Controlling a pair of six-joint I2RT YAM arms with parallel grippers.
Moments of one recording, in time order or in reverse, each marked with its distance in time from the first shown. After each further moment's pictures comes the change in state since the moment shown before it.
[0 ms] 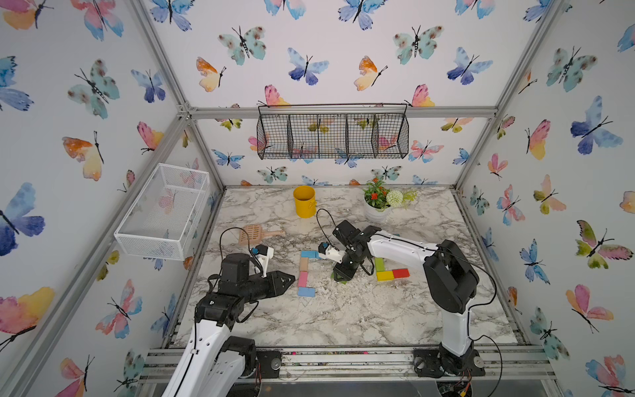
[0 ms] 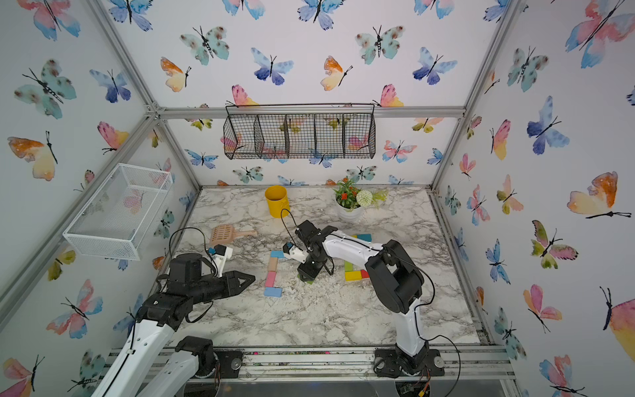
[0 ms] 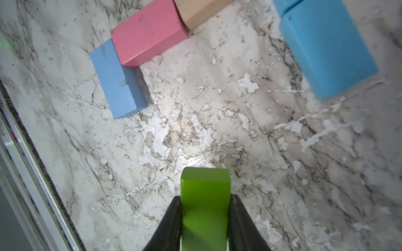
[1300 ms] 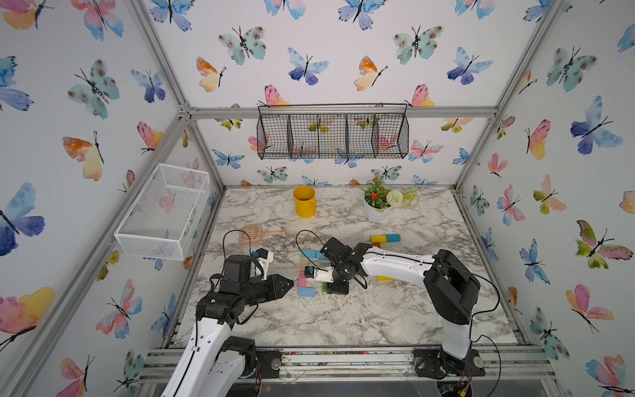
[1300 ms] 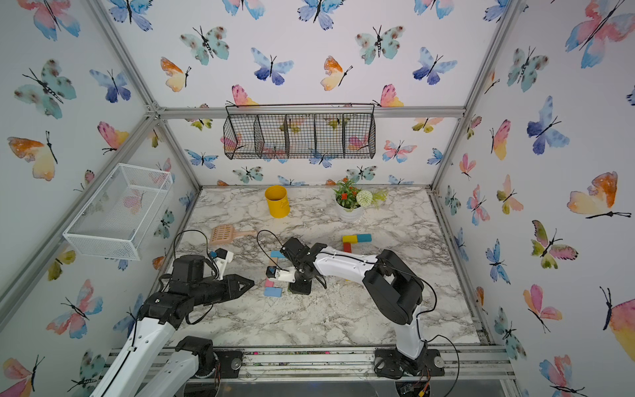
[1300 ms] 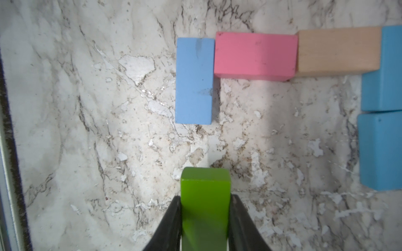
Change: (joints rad) left arm 0.000 0.015 -0.001 -0.080 -0.038 0.005; right arm 0.158 -0.037 -0.082 0.143 0.104 -0.252
